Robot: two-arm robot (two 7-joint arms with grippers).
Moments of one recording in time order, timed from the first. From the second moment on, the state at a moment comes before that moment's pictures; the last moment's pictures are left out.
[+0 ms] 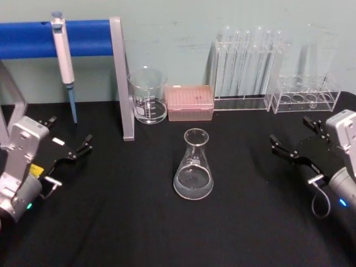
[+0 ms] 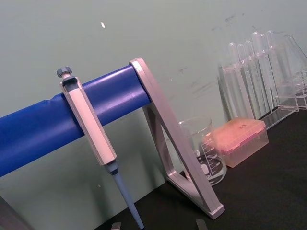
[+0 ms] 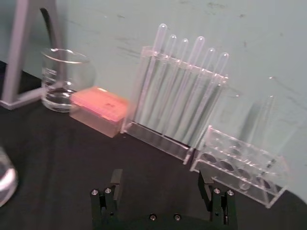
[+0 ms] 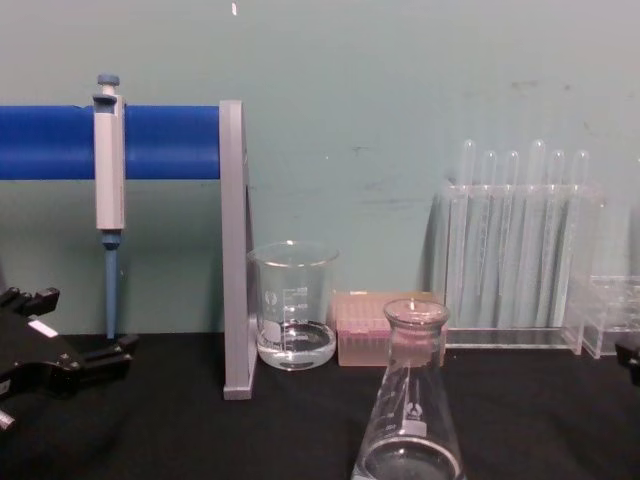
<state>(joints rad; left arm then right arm) -0.20 0.60 0.45 -1.41 -0.25 -0.12 0.03 0.16 0.61 -0.41 -1.46 0.31 -0.11 0.04</state>
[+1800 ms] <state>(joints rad) -0.20 0.60 0.45 -1.41 -0.25 -0.12 0.03 0.17 0.51 -0.42 -1.53 0.42 -0.01 0.50</state>
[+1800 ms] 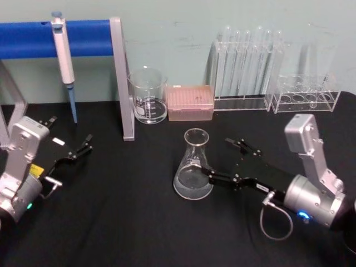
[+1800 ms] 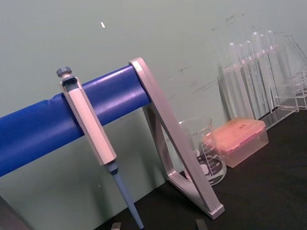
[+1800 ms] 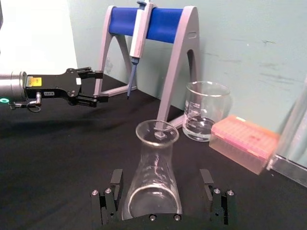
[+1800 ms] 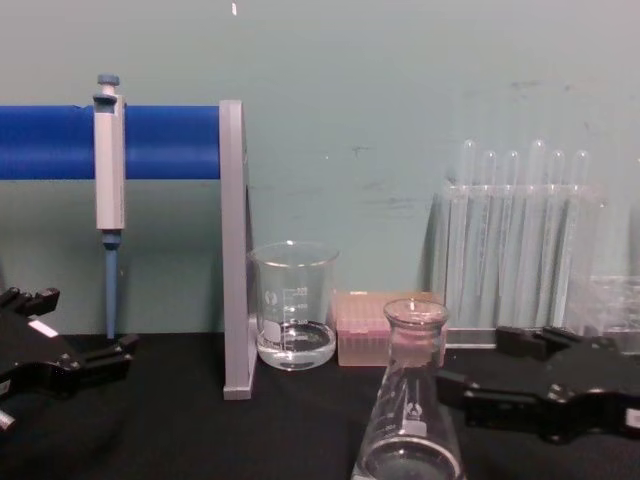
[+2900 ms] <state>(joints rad) -0.20 0.60 0.45 -1.41 -0.25 -0.12 0.03 0.30 0.38 -0.48 -1.38 0.33 -0.03 0.50</state>
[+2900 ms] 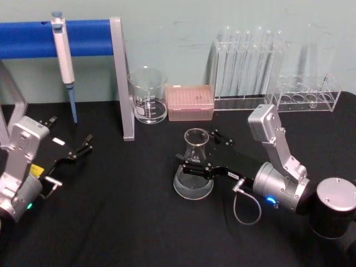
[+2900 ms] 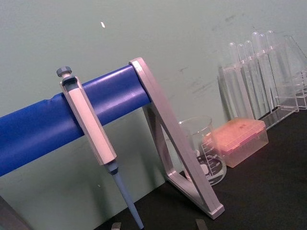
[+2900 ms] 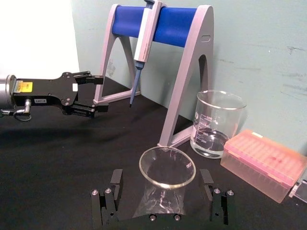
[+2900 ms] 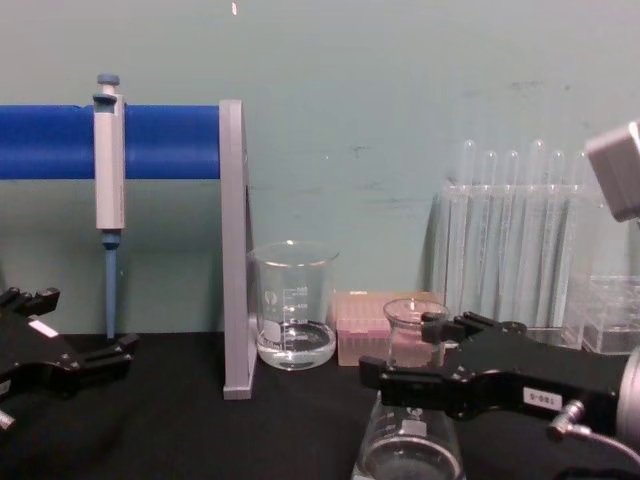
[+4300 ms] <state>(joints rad) -0.20 0.60 0.45 -1.41 -0.25 -0.12 0.03 0.31 0.35 -0.47 -1.36 0.31 -0.02 0.49</state>
